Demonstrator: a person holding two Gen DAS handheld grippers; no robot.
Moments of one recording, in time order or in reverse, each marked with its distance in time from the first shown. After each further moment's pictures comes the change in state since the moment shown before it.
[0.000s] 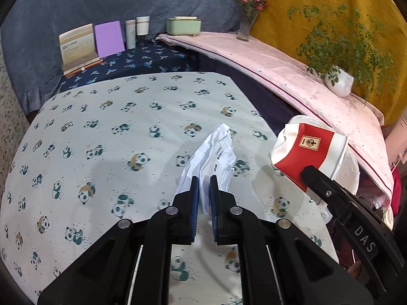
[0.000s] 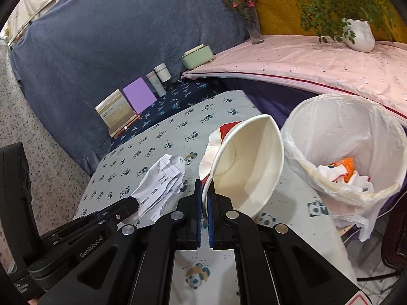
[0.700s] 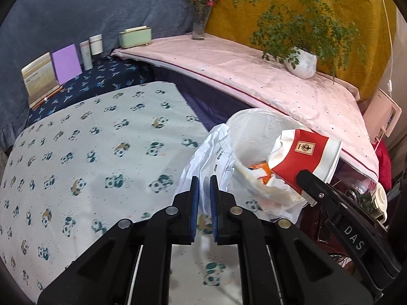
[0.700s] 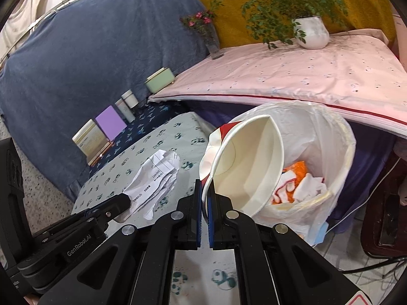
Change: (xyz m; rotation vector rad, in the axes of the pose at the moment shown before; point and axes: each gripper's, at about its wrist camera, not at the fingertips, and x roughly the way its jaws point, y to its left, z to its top) left arm 0.009 -0.108 0.011 0.166 -0.011 -0.105; right arm -0.047 -0.095 0.012 0.129 -0.094 -0.112
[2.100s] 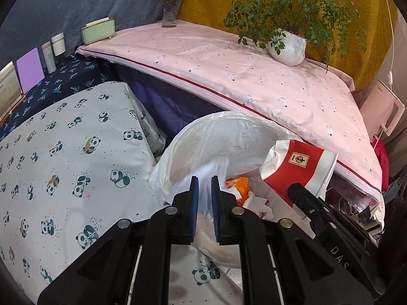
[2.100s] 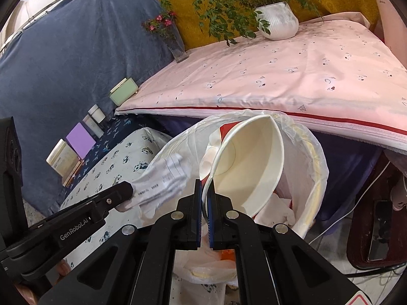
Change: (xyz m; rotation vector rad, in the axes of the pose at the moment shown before) left arm 0.104 -0.063 0.051 0.043 0.069 -0.085; right arm 0.048 -0.080 0.043 0.082 0.005 -0.091
